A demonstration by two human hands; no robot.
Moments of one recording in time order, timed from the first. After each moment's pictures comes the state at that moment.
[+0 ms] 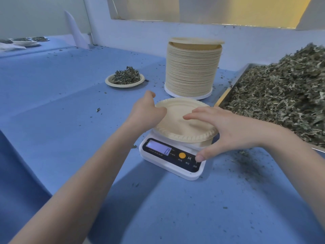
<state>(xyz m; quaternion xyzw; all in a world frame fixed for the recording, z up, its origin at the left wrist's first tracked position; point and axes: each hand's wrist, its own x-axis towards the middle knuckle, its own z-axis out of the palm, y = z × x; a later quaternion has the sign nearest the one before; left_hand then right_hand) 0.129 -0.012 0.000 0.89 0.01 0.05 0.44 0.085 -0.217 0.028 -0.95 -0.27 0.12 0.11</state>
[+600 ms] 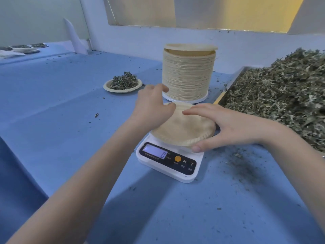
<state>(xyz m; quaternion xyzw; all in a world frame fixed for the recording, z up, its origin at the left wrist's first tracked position) 0.121 -0.031 0.026 0.93 -0.08 0.16 0.32 0.081 -0.224 0.044 -0.94 -0.26 0.10 0.17</state>
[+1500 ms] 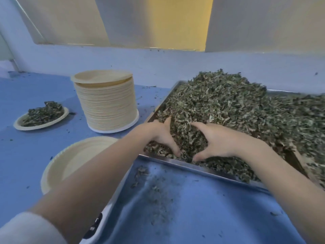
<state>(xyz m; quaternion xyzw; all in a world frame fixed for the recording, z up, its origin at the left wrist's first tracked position) 0.197 -0.244 0.036 0.95 -0.22 -0.23 0.03 0.111 -0.409 0.033 -0.99 -0.04 0.08 0.06</state>
